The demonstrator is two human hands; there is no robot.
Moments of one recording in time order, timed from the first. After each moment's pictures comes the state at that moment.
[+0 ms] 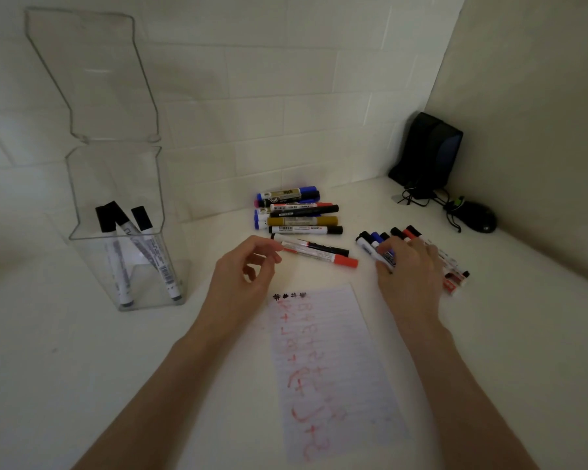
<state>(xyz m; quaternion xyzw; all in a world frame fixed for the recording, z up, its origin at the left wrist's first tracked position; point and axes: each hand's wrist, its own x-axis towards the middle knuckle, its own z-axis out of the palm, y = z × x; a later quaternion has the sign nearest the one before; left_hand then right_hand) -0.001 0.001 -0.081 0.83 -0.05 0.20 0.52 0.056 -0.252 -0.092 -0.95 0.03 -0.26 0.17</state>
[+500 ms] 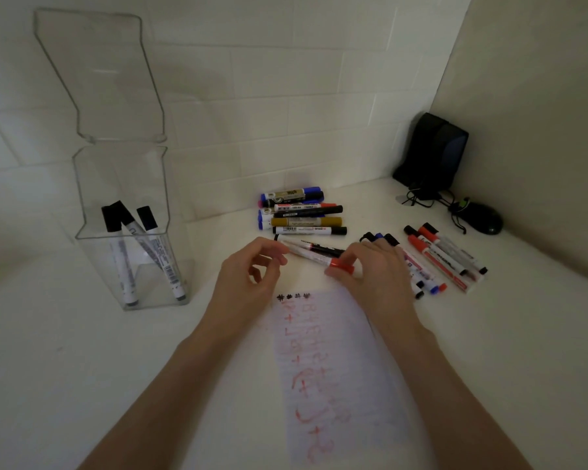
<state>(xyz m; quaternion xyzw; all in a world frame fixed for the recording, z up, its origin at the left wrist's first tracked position) -0.004 -0.002 -0.077 0.83 -0.05 0.19 0.51 0.052 -0.217 -0.088 -0.94 -0.14 -0.22 0.22</state>
